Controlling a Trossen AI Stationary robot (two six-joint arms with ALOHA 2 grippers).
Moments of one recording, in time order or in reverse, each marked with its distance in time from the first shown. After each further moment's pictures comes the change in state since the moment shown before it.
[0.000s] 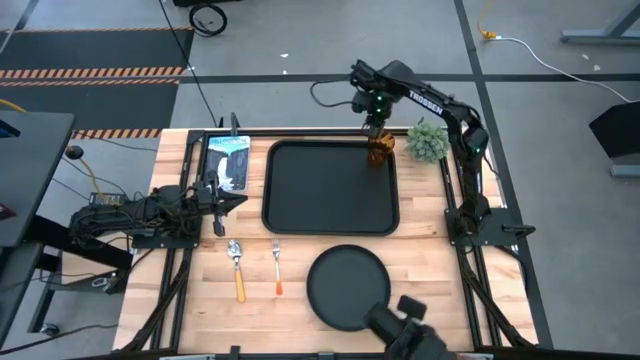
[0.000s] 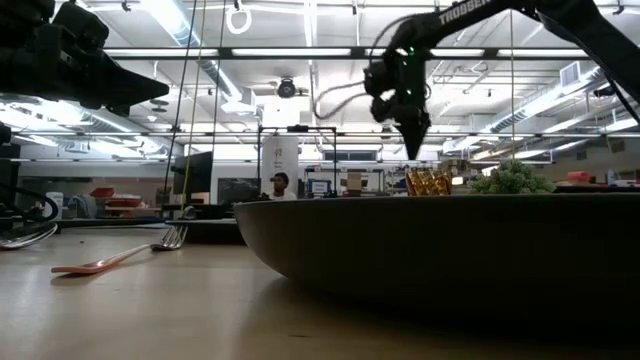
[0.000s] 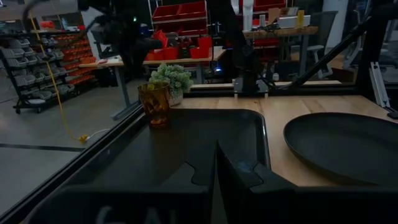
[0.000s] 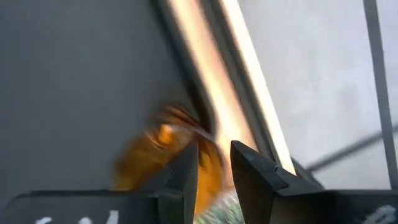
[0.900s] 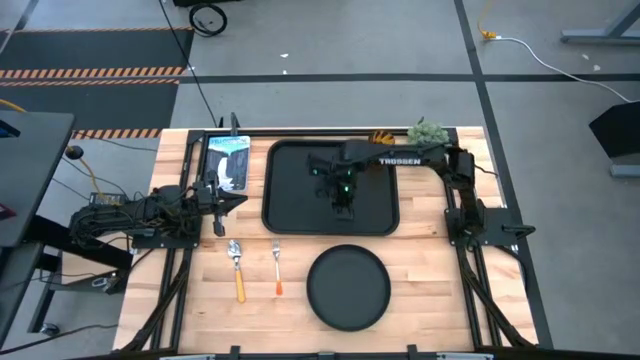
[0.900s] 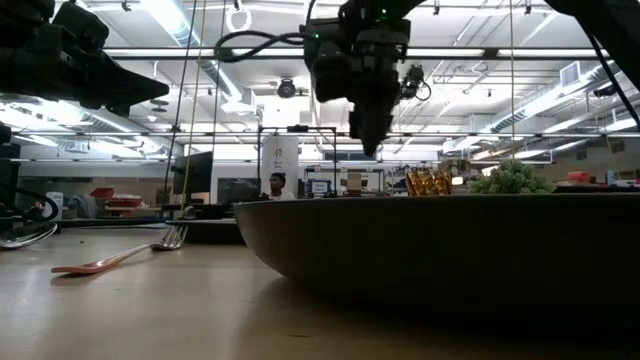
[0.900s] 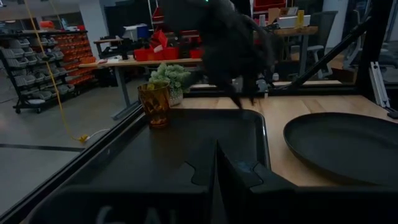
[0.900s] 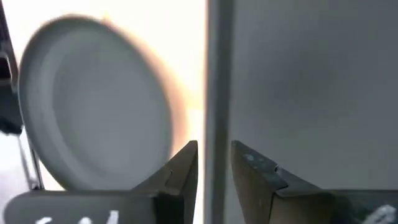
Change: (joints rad) left arm 0.000 0.000 0.000 0.000 0.000 0.000; right arm 0.561 0.000 -0.251 0.185 -0.488 0.189
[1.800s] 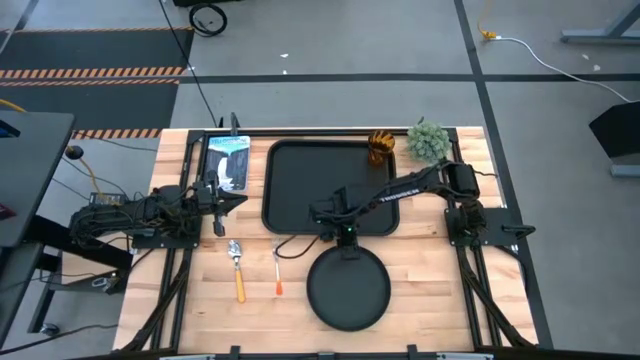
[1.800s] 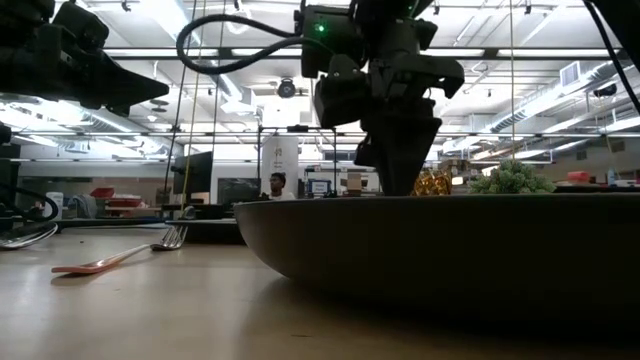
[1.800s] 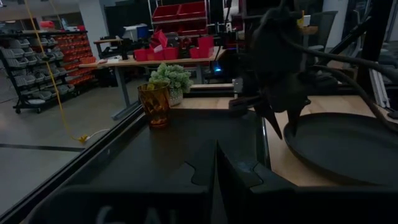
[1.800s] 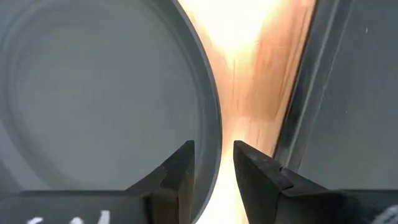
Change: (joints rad) left arm 0.000 0.000 0.000 0.000 0.000 0.000; right arm 0.227 0.001 -0.235 0.257 0.141 0.091
